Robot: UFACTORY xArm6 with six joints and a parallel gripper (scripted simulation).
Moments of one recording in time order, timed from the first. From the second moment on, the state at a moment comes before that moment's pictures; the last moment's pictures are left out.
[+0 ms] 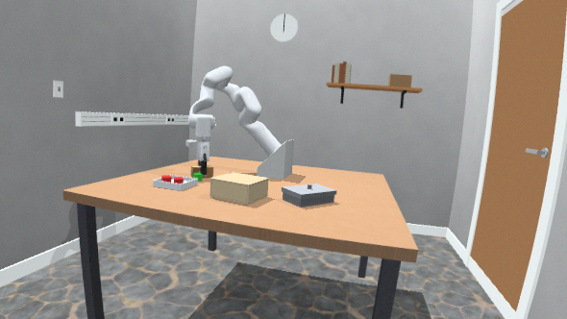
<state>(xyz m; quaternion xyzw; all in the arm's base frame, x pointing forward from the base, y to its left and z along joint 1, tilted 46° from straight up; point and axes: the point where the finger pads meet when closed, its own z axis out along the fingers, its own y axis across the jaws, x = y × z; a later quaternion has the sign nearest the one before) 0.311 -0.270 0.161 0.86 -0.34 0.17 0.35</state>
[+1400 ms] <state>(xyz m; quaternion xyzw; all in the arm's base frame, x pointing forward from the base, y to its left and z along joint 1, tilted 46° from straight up) 0.311 -0.270 0.161 0.86 -0.34 0.17 0.35</state>
